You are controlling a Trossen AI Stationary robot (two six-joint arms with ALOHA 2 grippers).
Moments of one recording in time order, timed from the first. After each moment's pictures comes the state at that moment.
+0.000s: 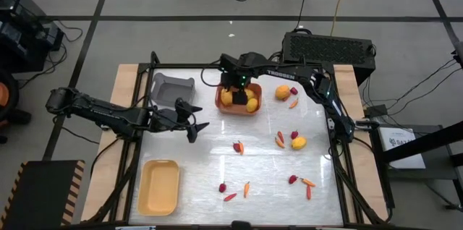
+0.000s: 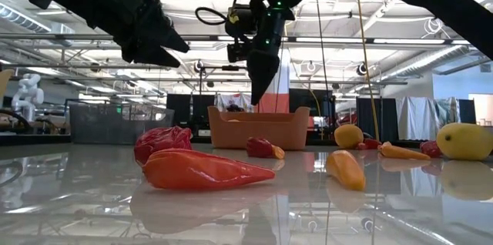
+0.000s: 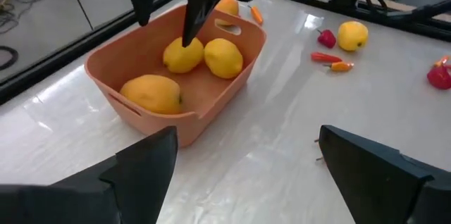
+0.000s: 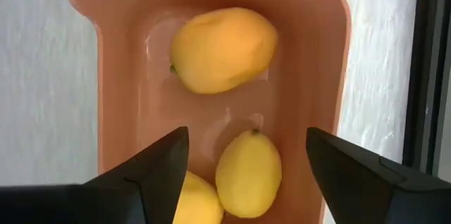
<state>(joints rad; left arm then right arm) -0.11 1.05 0.48 0.10 -0.42 -0.32 -0.39 2.23 2.08 -1.14 0.00 -0.34</state>
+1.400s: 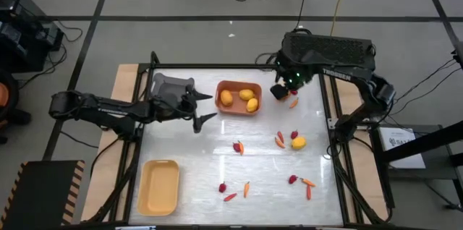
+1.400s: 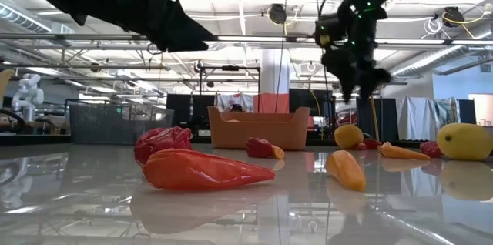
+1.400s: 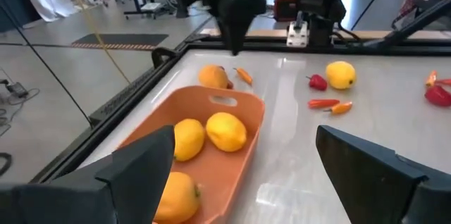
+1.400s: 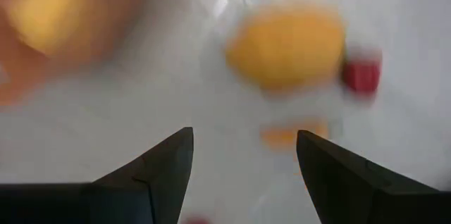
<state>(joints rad) 0.10 1.15 0.48 0.44 -0.16 0.06 -0.66 1.56 1.17 -1.08 -0.11 0.39</state>
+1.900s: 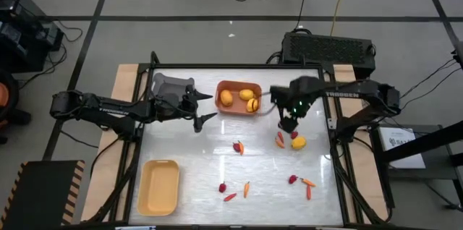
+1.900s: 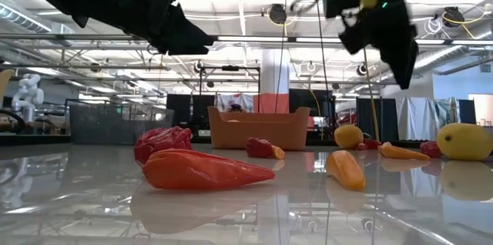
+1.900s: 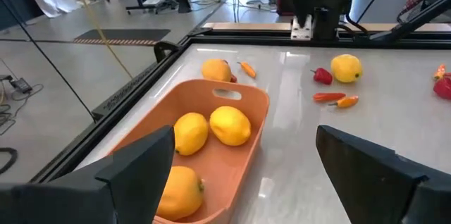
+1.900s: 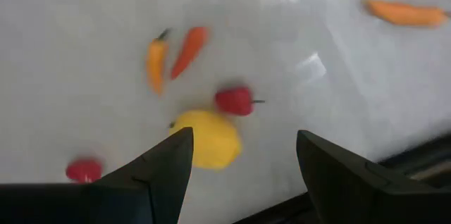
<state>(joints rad) 0.11 1.16 0.48 0.44 -0.16 0.07 -0.20 1.46 1.15 -1.34 -0.10 0.43</state>
